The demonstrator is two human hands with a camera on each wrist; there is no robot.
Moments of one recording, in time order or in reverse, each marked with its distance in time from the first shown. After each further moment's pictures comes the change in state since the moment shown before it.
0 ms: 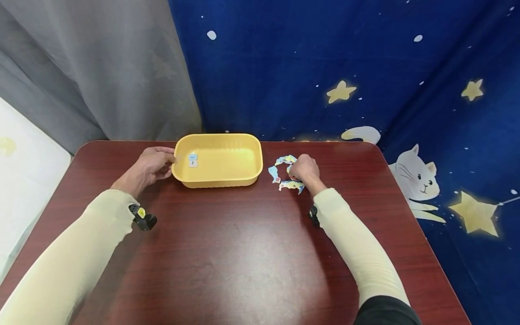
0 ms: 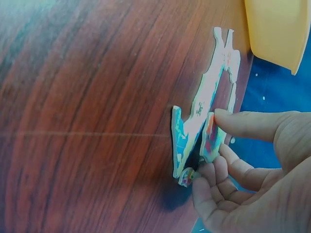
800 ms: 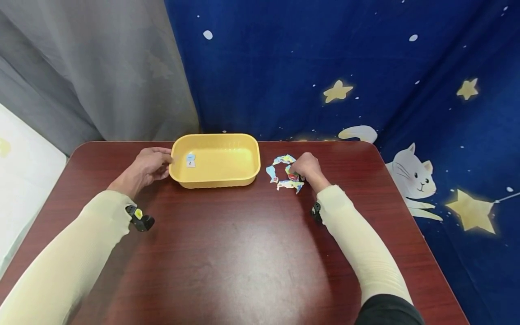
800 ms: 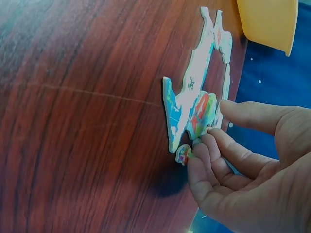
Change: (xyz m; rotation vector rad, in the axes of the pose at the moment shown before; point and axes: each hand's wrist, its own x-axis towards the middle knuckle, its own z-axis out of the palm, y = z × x) left_hand 0.003 0.001 0.002 -0.007 0.014 -0.018; right_hand 0.008 0.012 -0.010 0.159 -0.084 0.011
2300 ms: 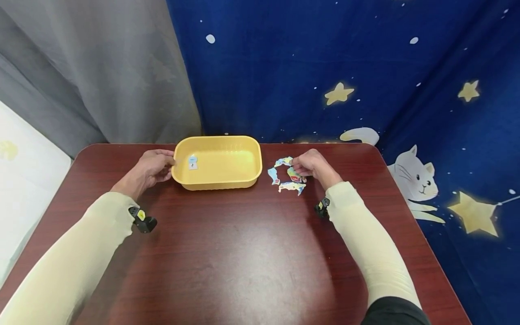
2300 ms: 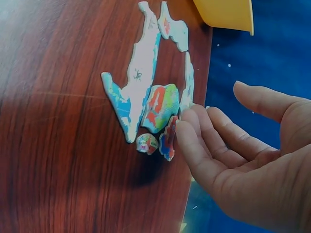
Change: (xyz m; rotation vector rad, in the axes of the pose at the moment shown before) left_hand -0.003 -0.002 -0.001 0.011 0.004 0.012; right_hand -0.004 -0.007 -0.026 0.543 -0.261 0.113
